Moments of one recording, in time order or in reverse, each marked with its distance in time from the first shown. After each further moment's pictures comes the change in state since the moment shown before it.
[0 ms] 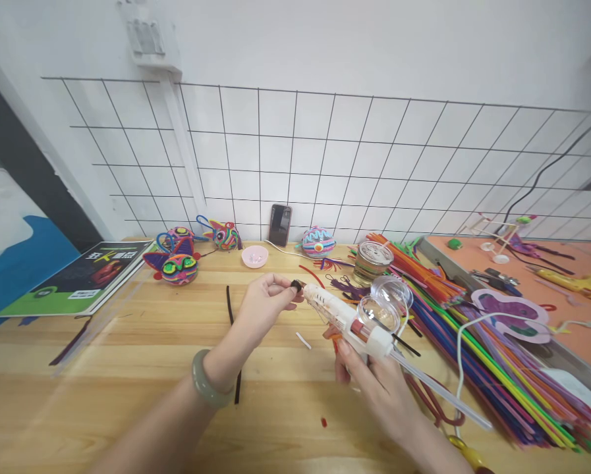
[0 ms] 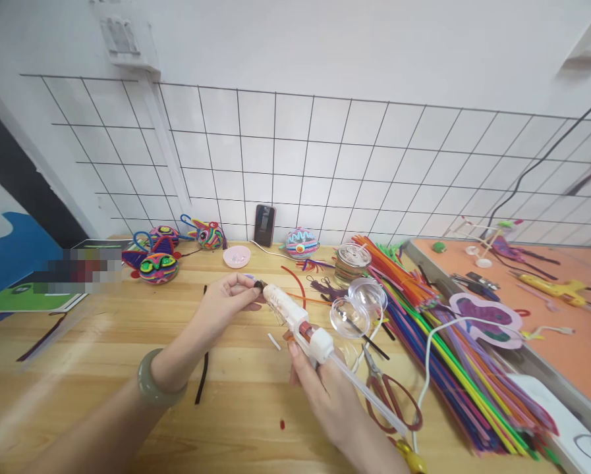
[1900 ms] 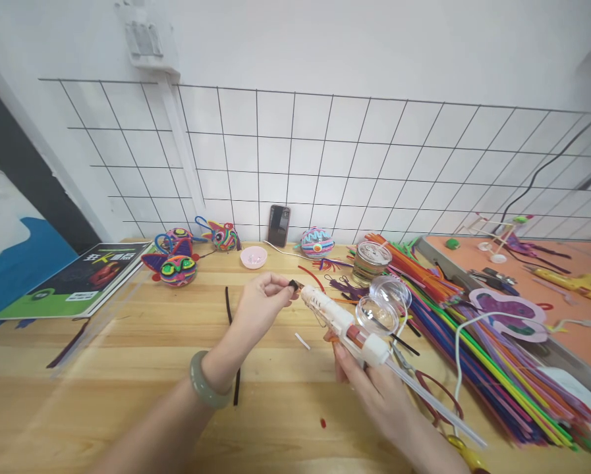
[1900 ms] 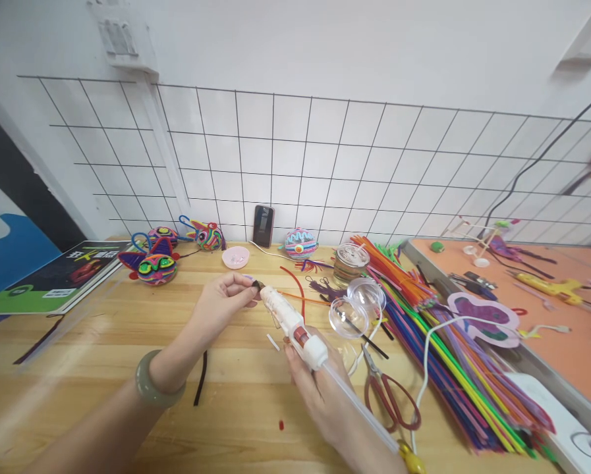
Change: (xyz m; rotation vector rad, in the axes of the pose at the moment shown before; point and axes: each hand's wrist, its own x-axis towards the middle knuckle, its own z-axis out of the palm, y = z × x) left_hand 0.001 0.001 -0.001 0.052 0.050 0.058; right_hand -0.003 0.000 0.005 -0.001 0.055 -0.016
